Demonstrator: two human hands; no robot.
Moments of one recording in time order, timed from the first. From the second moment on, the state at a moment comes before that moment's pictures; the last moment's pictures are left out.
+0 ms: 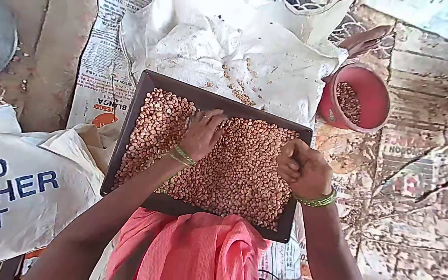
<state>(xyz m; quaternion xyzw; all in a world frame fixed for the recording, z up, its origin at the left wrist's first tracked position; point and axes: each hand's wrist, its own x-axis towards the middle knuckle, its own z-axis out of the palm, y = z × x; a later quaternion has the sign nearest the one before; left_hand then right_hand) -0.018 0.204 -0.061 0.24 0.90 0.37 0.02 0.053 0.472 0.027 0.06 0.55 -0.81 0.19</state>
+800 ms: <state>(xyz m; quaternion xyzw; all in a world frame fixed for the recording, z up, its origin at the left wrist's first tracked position) 0.095 0.117 0.010 0.22 0.93 0.22 0.20 0.051 0.441 0.018 0.00 0.87 -0.49 0.12</state>
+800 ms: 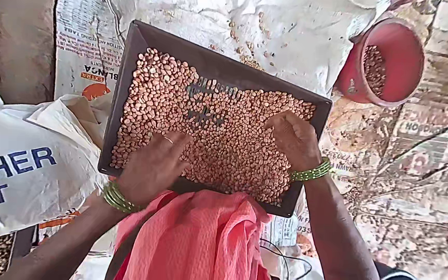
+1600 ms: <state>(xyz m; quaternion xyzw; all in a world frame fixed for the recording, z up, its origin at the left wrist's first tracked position) 0.069 0.084 0.010 0.05 0.96 0.15 0.25 0.072 0.445 0.018 0.01 0.84 -0.51 0.16</state>
